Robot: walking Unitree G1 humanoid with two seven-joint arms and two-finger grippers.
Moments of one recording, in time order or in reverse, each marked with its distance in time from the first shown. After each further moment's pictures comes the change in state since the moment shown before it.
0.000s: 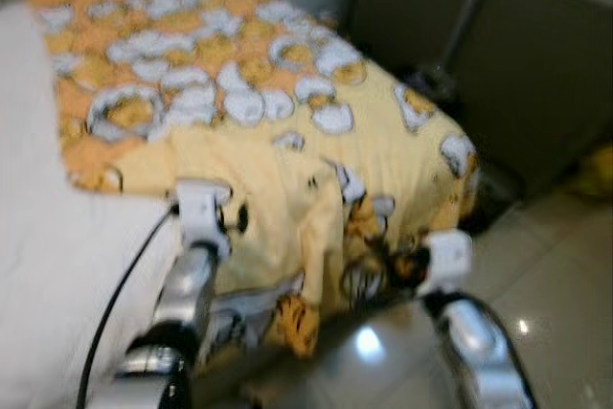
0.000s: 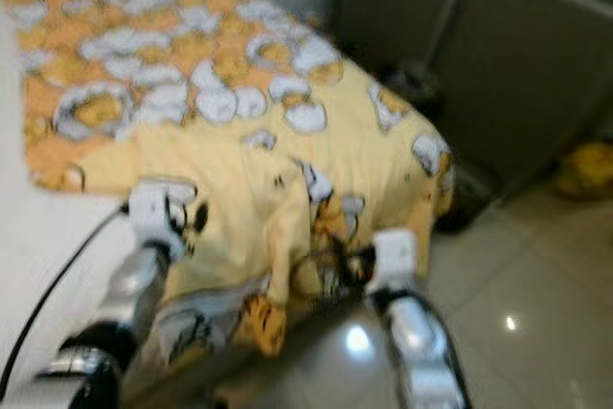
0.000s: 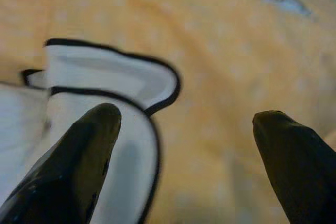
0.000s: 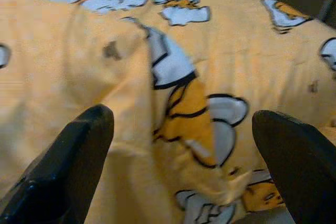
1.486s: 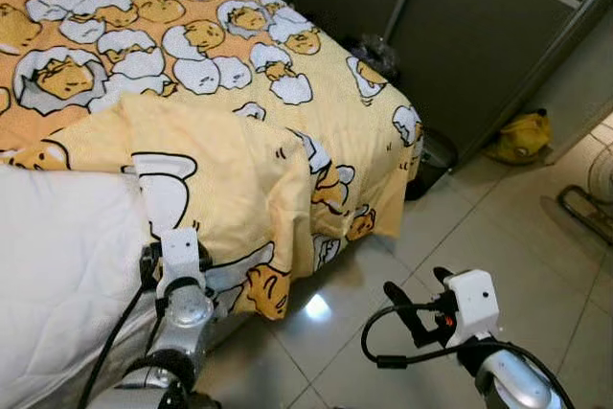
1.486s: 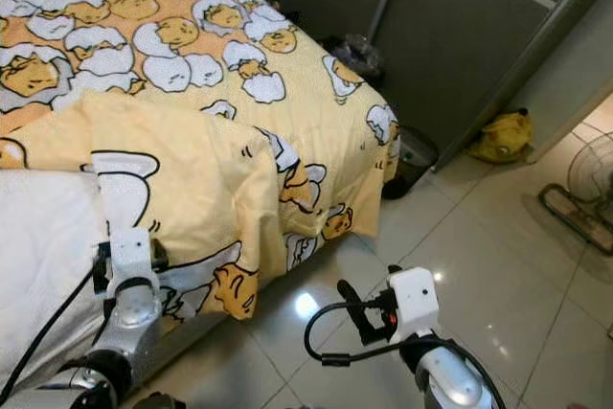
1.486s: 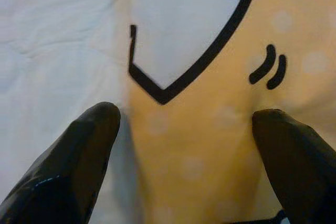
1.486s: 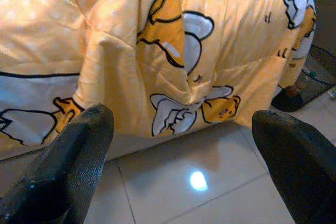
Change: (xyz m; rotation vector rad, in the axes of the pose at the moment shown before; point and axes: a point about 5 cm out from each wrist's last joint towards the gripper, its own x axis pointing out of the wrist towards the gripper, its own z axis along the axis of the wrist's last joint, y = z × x) left arm -0.029 0.024 -0.044 0.196 0.073 0.479; right arm -0.062 -0.008 0.002 -0.072 0.137 0.084
